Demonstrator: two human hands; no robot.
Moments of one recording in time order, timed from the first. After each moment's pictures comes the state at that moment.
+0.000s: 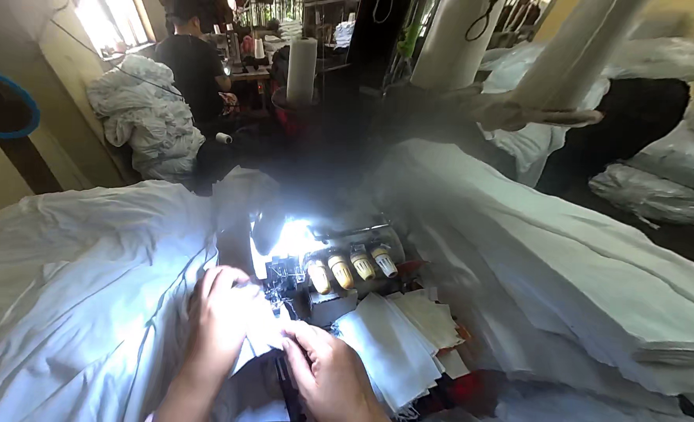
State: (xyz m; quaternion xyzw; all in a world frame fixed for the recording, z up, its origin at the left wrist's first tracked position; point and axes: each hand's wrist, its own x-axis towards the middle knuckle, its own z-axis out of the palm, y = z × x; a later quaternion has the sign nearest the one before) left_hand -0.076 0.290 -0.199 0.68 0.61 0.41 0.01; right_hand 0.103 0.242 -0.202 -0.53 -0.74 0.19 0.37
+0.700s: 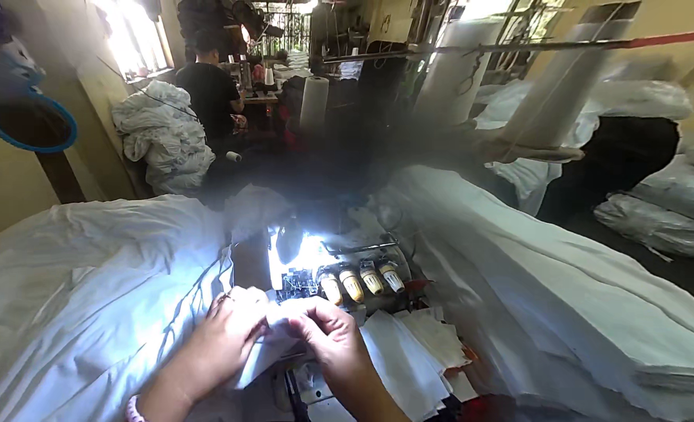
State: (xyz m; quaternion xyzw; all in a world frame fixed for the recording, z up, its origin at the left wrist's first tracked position) left_hand -0.111 0.282 -0.175 0.86 0.45 0.23 0.08; right_hand 0.093 0.274 -0.177 -0.31 -0.60 0.47 0.57
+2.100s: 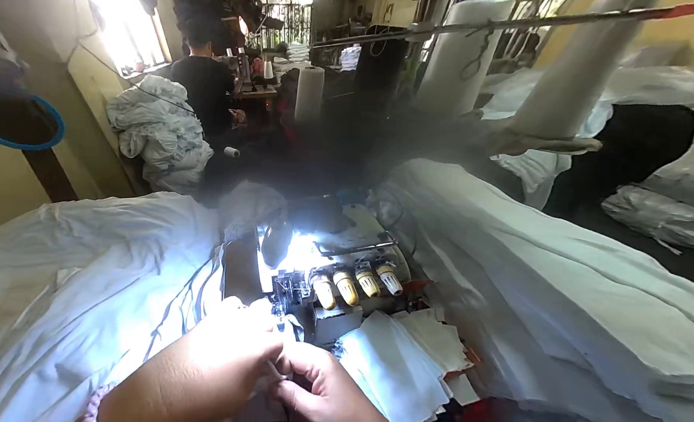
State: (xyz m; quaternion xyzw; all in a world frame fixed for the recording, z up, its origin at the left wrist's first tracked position) left_hand -0.092 0.284 -0.120 0.95 0.30 0.03 0.07; right_hand 0.115 0.258 -0.207 -0.29 -0.71 0.53 0.37
